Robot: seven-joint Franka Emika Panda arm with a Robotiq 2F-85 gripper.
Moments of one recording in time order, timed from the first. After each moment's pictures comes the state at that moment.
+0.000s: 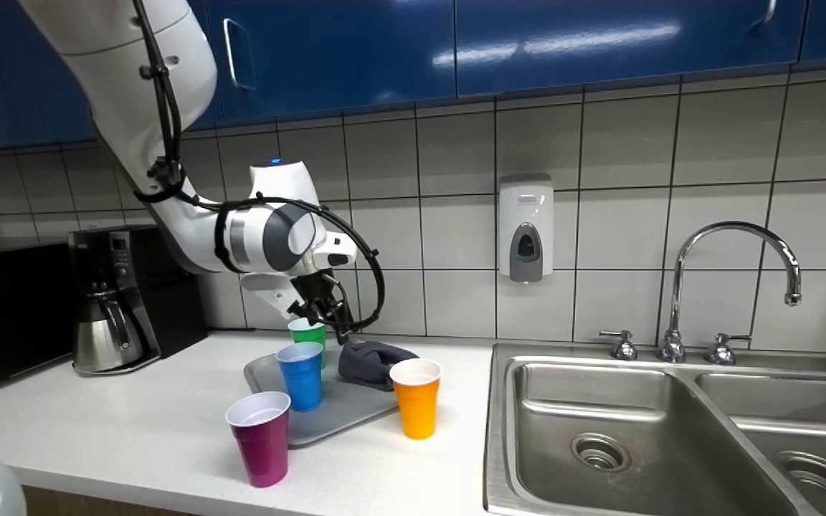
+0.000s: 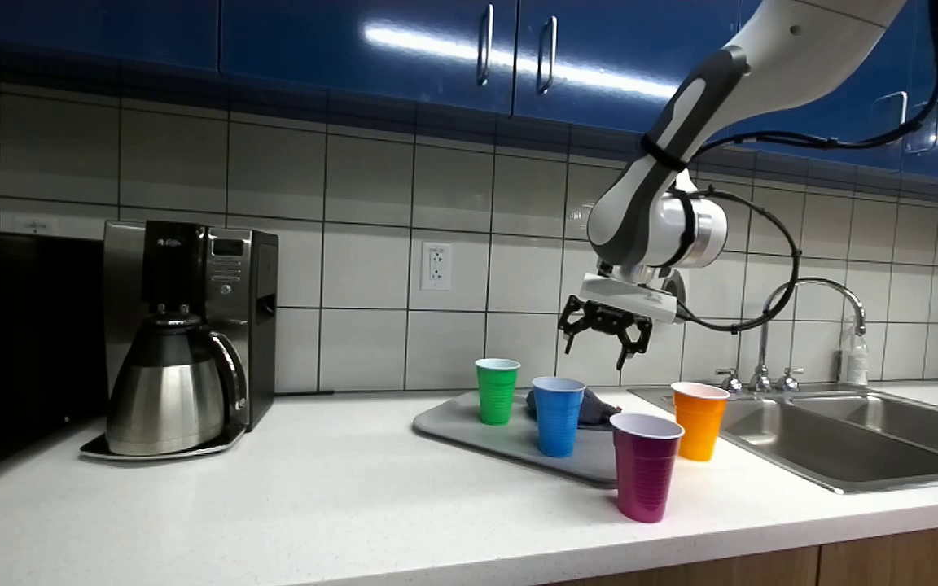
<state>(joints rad) 0.06 0.12 -0.01 -2.35 0.04 2.87 0.47</state>
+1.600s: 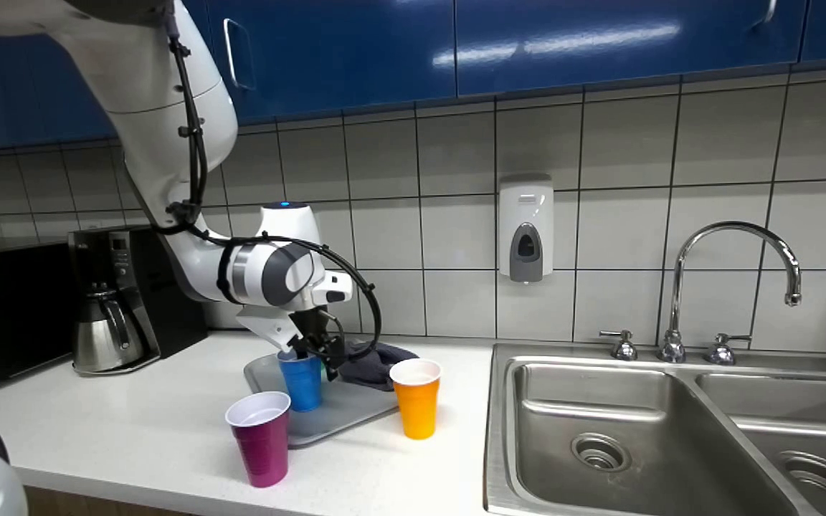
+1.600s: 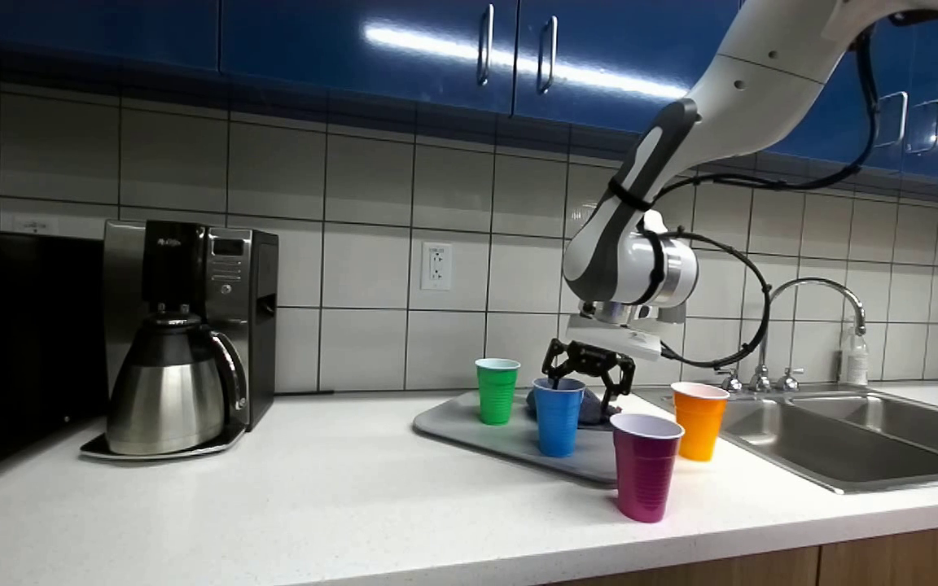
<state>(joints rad) 0.07 0.29 0.03 -2.29 0.13 2.85 0.35</state>
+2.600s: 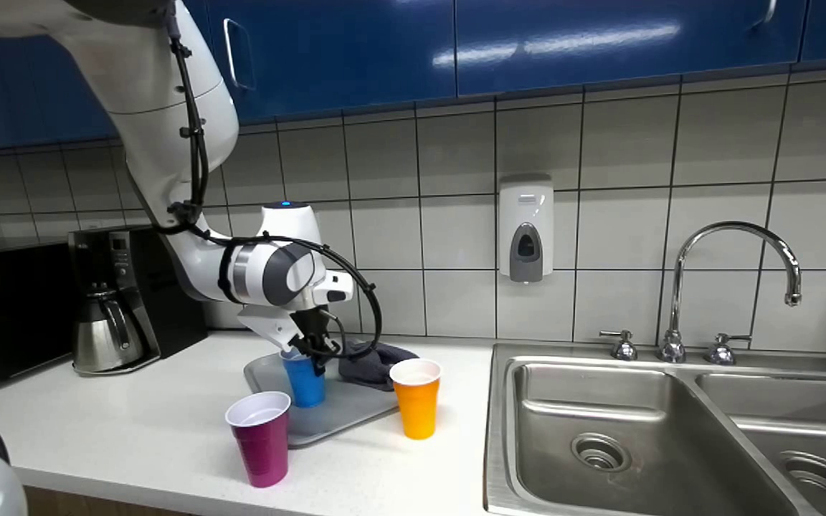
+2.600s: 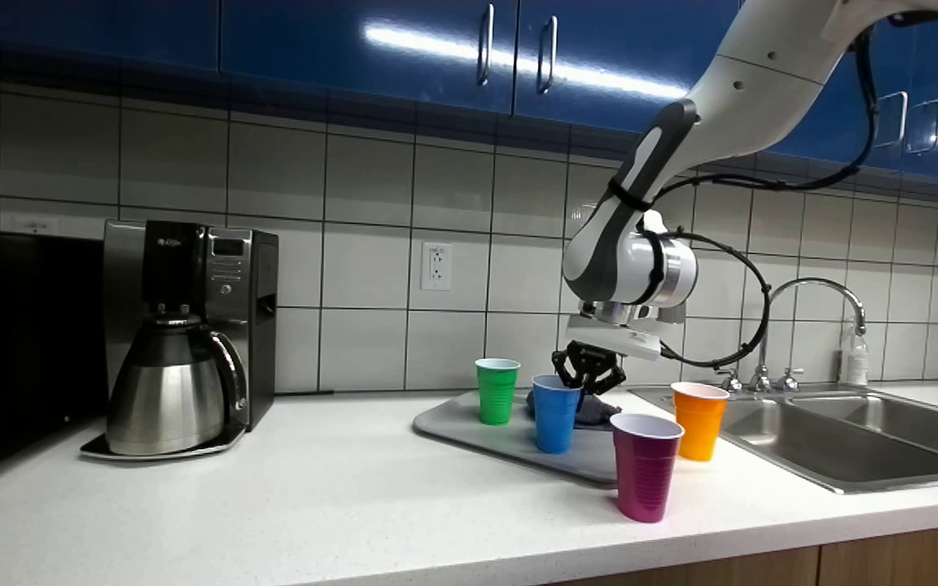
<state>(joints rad) 0.07 0.29 0.03 -2.28 0.14 2.85 0.35</state>
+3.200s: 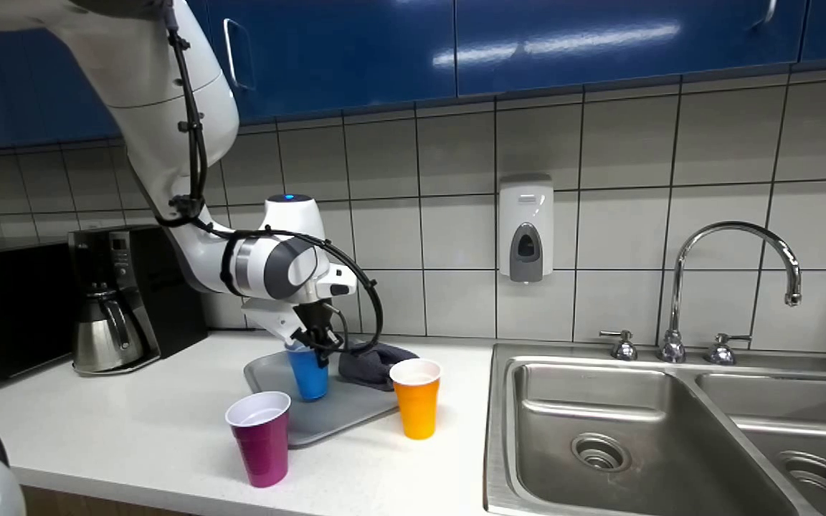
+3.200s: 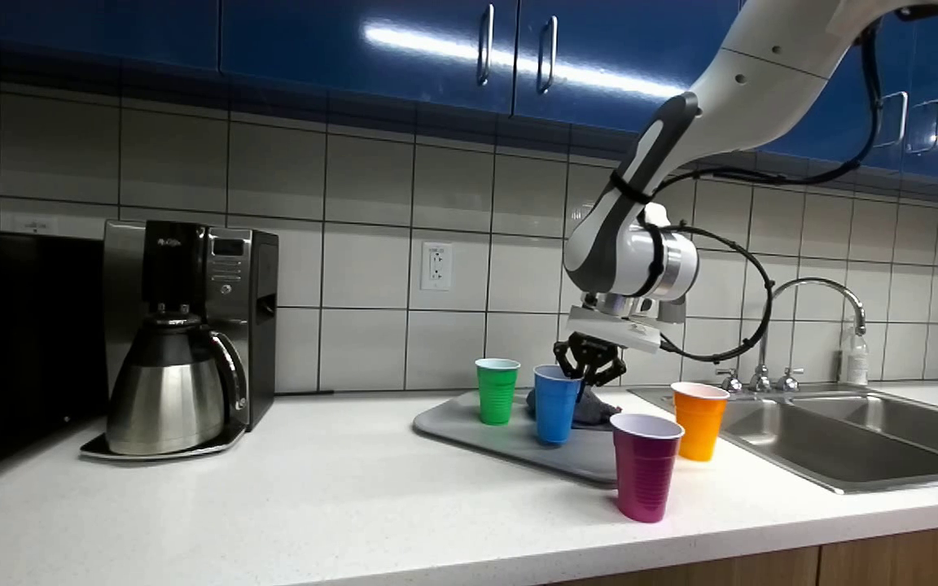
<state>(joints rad) 0.06 0.27 0.03 -2.27 0.17 2.85 0.34</state>
